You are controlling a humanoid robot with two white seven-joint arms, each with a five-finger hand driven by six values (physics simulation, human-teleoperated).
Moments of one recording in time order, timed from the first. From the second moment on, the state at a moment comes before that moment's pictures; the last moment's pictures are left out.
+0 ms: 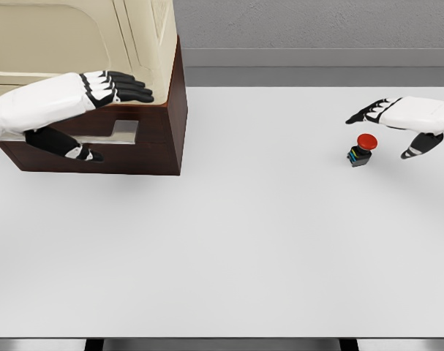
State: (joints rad) left arm -1.01 1.21 -1.13 -1.77 0.15 -0.61 -0.11; right arm -0.75 -0.92 0.63 -1.26 0.31 -0.61 0.61
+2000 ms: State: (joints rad) left arm -0.97 1.35 -1.12 -1.77 0.22 -0.61 -0.19; right arm -0.77 -0.75 0.63 -1.01 0.36 -0.61 0.61
